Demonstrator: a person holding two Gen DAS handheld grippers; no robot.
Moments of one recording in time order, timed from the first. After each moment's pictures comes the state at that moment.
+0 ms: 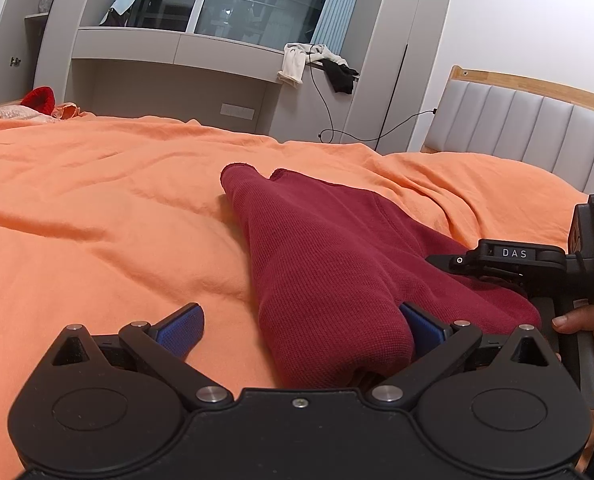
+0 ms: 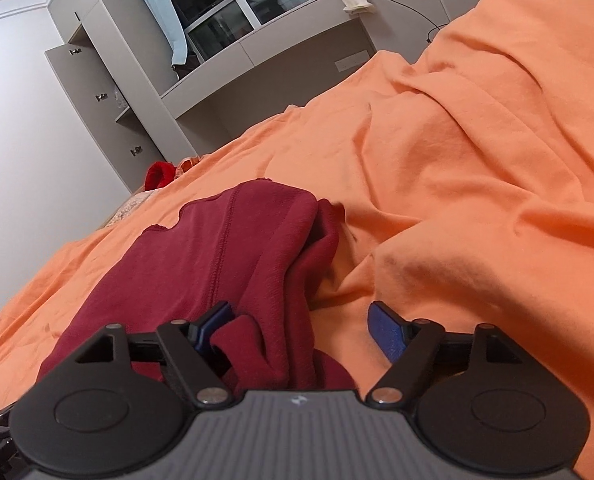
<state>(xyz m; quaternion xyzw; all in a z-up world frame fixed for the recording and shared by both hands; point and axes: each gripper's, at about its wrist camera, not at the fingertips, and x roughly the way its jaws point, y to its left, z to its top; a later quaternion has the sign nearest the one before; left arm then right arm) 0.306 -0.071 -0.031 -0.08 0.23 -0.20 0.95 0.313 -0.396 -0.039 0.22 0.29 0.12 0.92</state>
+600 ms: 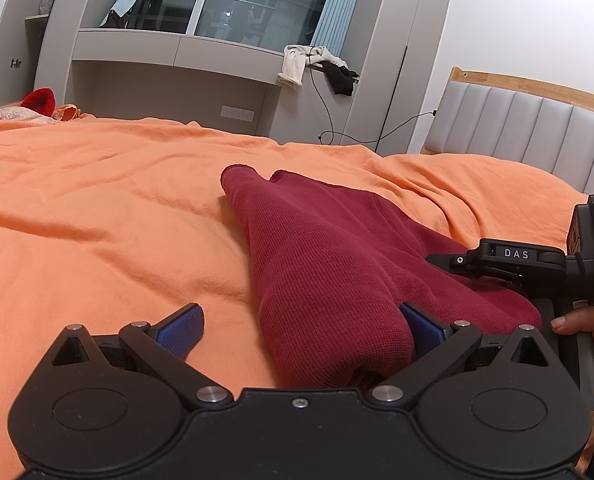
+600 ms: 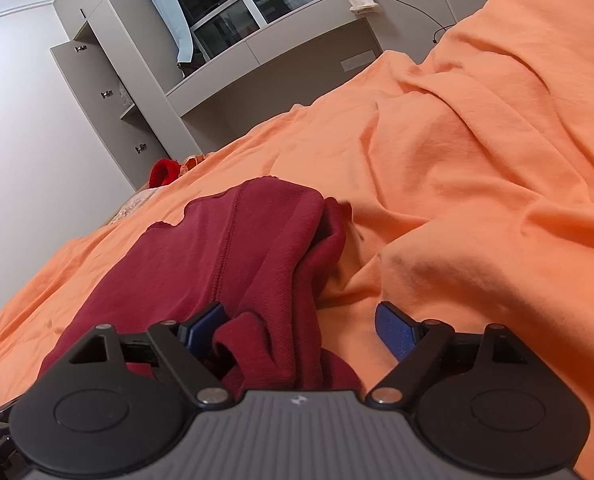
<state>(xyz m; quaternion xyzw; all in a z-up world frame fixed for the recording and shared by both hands) 0.306 -0.071 -0.031 -0.08 0.23 -0.20 0.95 0.314 -0.390 -0.038 0.22 0.29 0.13 0.92</state>
